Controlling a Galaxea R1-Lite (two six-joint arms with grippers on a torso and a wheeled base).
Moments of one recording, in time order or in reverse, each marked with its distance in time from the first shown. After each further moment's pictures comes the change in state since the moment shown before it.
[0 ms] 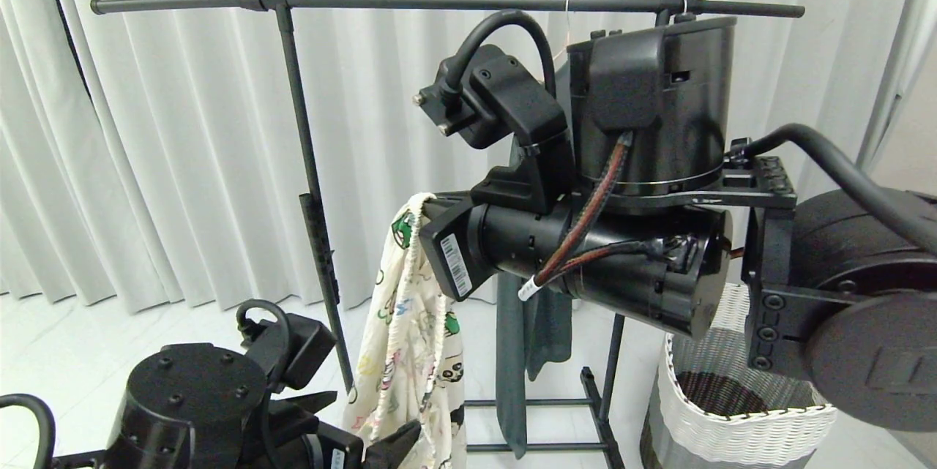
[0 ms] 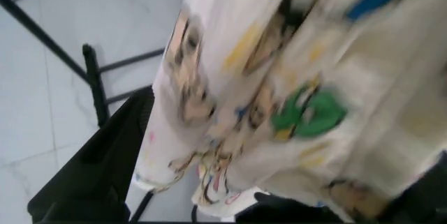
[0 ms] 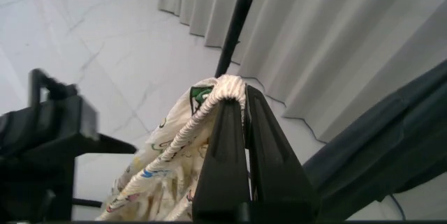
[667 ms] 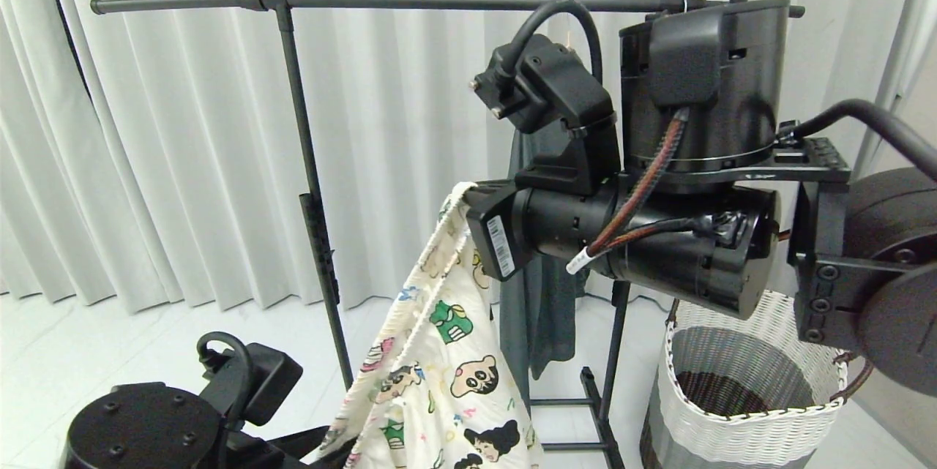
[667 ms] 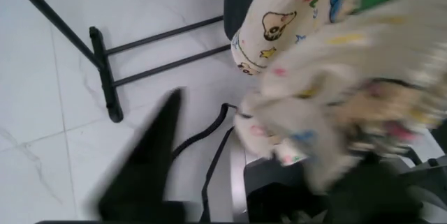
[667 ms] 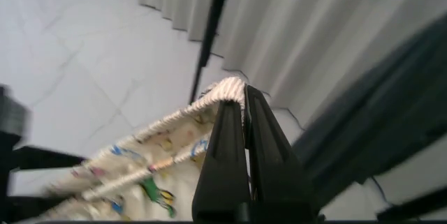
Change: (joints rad) left arm 0.000 -0.087 0.094 -0.001 0.007 0.007; right arm -0.060 -0.058 0.042 0.032 -0.027 -0.002
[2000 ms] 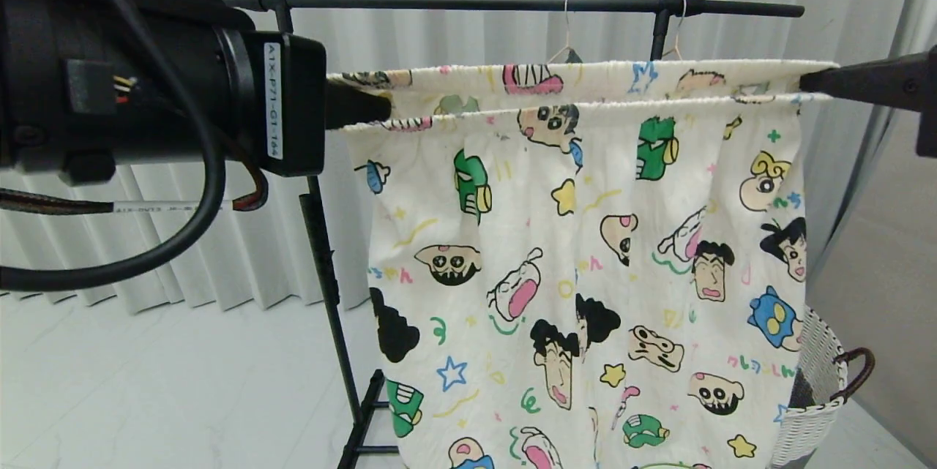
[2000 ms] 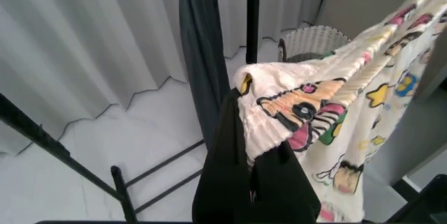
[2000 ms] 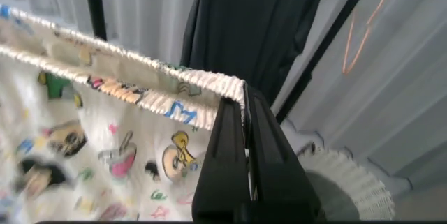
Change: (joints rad) left arm -0.002 0.093 -1.243 0.796 -0.057 0.257; right arm -0.321 -0.494 -0.077 0.591 -0.007 -0.008
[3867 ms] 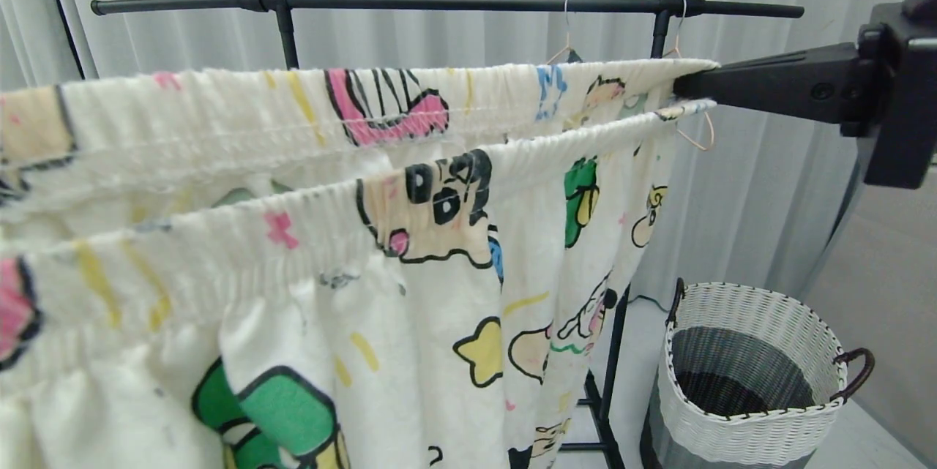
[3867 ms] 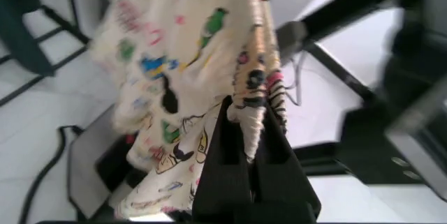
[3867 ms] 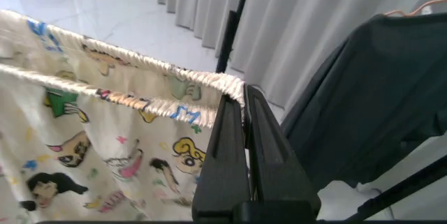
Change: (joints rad) left arm -0.263 -0.203 -0.186 0.521 -0.415 -0.437; right arm 0.127 0.071 0.052 -0.204 0.363 0.002
